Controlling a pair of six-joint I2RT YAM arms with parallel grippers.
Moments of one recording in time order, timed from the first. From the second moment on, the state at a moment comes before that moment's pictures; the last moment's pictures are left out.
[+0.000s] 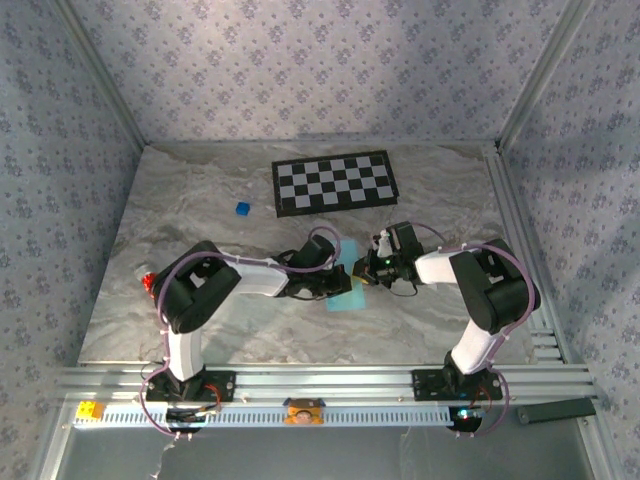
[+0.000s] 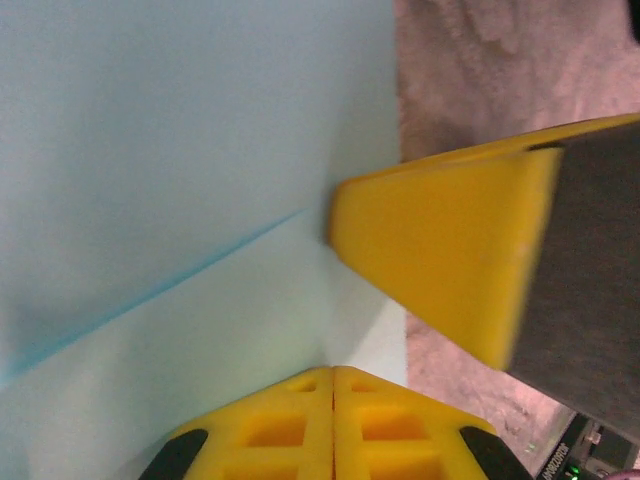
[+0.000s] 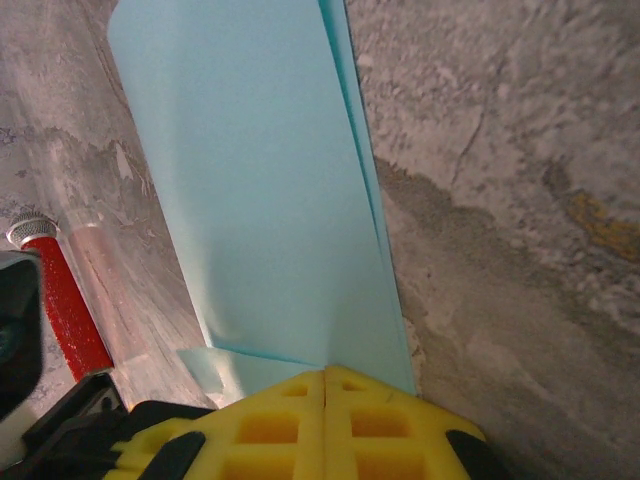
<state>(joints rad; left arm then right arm) -0.89 1.88 0.90 0.14 0.35 -1.04 0.38 1.71 0.64 0.13 -0.64 0.80</state>
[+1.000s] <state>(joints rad) -0.89 1.70 0.76 -0.01 0.35 -0.93 0.38 1.71 0.64 0.13 -0.64 0.79</state>
